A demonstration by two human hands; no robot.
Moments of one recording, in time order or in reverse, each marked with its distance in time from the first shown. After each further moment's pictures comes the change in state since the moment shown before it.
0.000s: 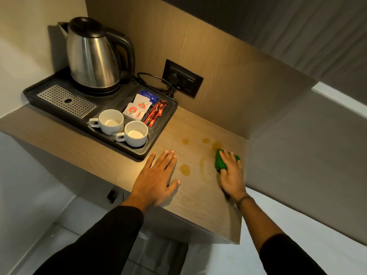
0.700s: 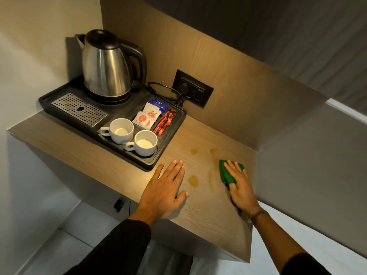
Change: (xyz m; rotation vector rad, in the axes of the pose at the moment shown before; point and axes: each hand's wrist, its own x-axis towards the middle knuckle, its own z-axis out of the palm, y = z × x) left_hand 0.000 0.000 0.000 -0.041 -0.022 -0.015; right_hand 0.011 0.029 0.007 -0.021 -0.082 -0.137
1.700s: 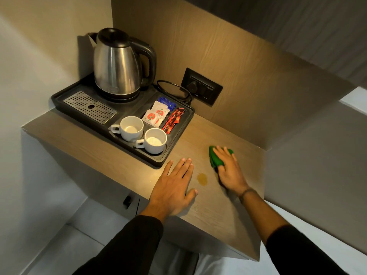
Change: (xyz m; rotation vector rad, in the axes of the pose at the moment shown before) left_hand 0.000 0.004 -0.008 0.028 -0.035 0.004; right_hand 0.054 -0.064 0.018 -0.028 -0.026 -0.057
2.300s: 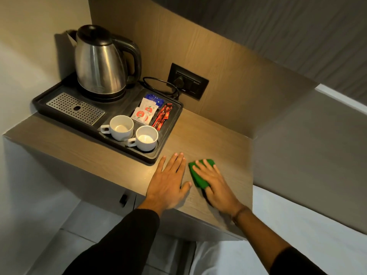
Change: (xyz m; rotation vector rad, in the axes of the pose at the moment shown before) left_hand -0.001 0.002 -0.007 0.028 -0.066 0.011; right_hand -0.084 -0.031 0.019 -0.003 -0.140 -0.140
